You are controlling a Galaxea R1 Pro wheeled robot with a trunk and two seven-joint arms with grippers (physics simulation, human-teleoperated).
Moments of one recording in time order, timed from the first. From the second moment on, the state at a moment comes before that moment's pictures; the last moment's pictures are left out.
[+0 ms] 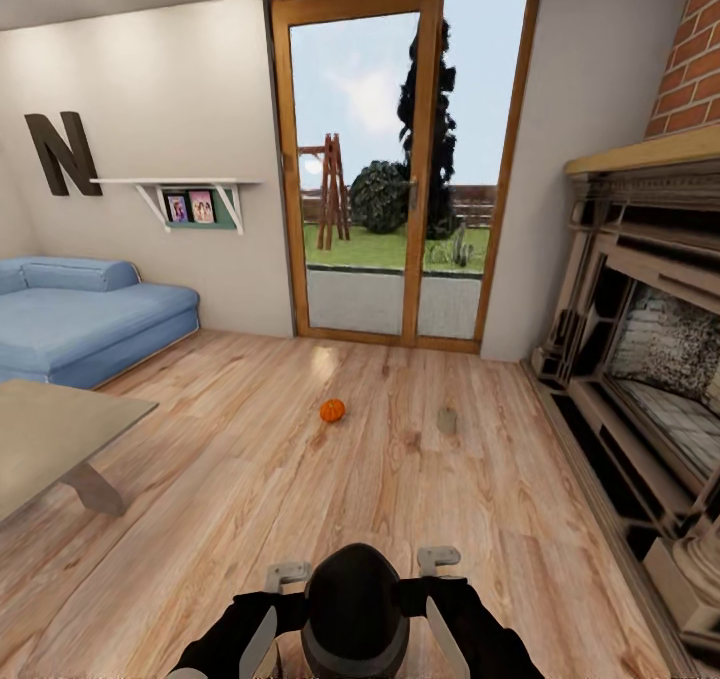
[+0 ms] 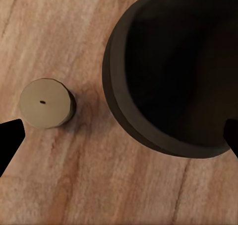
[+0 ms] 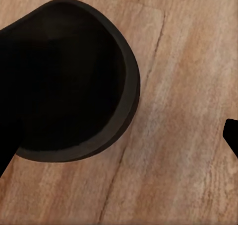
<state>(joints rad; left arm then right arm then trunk) -0.50 -0.17 0.11 -0.42 0.00 0.35 0.08 -0.43 0.17 0.12 -0.64 -0.05 0.47 -0.11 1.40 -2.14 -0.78</state>
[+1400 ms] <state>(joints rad) -0.50 -0.17 0.11 -0.46 0.00 0.39 0.07 -0.44 0.17 0.12 -0.66 -0.09 0.47 -0.11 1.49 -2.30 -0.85</state>
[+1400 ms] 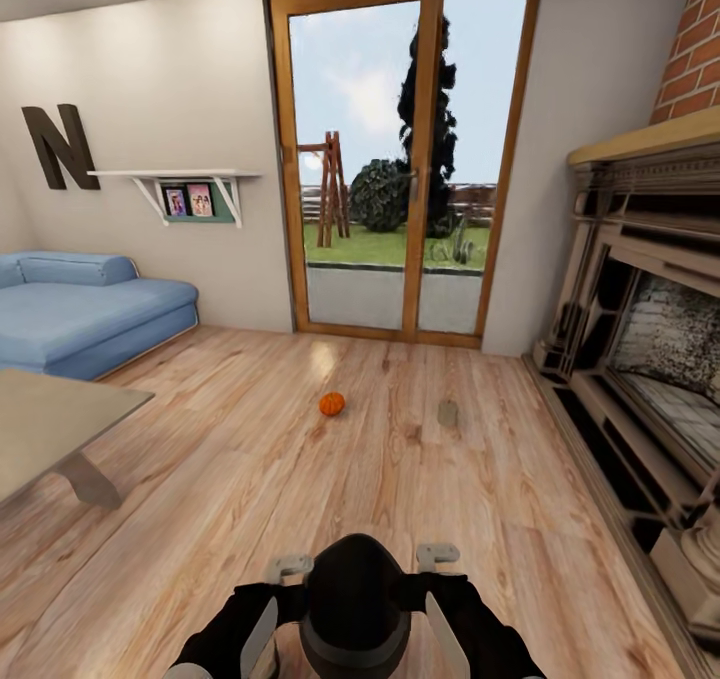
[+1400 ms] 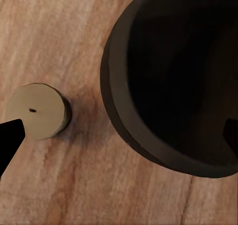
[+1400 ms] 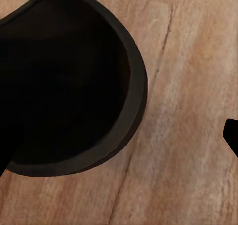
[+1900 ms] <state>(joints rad) -0.50 -0.17 0.11 -0.47 0.00 0.40 0.07 -0.44 0.17 0.12 -0.65 -0.11 0.47 -0.11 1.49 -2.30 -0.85</state>
